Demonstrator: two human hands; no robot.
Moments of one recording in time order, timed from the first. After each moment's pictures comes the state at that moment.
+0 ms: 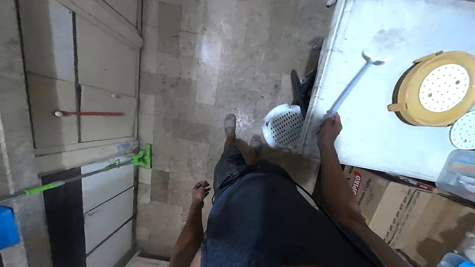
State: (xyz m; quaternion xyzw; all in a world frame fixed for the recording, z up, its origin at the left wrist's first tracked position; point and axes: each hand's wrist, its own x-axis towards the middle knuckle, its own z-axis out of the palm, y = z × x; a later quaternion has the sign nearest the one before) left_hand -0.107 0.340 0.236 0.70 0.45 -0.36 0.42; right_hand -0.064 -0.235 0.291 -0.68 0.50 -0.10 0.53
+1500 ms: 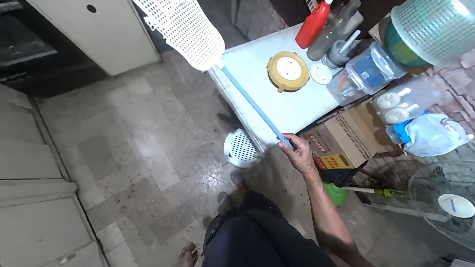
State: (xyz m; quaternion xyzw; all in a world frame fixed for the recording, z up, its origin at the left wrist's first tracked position) left_hand 0.029 0.433 0.201 0.77 0.24 -0.43 0.41; right_hand -0.173 -0.081 0.477 -0.79 0.33 -0.33 0.39
